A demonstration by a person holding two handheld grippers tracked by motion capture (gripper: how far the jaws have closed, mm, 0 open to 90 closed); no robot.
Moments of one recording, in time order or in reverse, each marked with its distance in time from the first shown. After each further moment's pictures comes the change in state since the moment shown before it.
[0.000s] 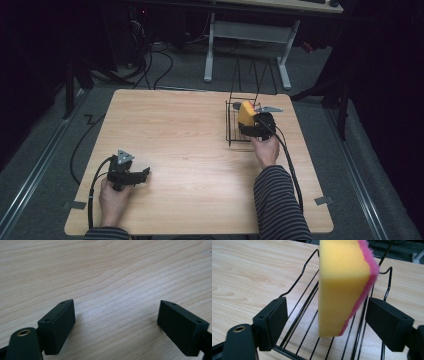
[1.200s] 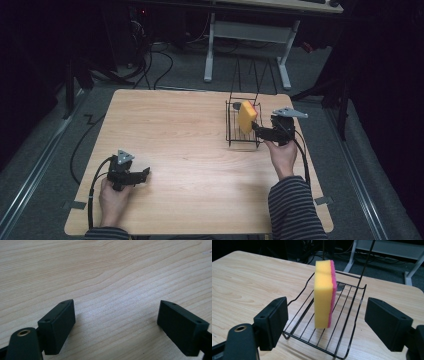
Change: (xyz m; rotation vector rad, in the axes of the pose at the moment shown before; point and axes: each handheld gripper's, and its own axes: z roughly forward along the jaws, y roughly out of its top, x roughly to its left) left arm 0.000 0.000 0.000 0.001 -0.001 0.000; right arm -0.011 0.000 -0.079 -0.137 0.019 -0.011
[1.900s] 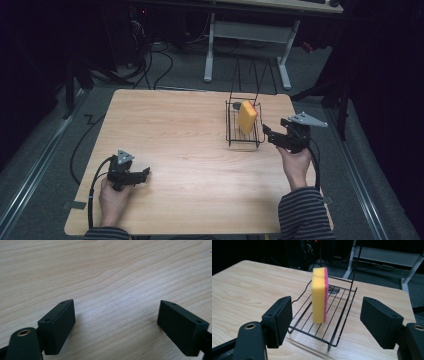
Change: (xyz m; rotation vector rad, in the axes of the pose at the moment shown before) left arm 0.000 0.000 0.000 0.000 0.000 0.000; right arm -0.007 -0.007 -0.048 -0.070 0.017 0.014
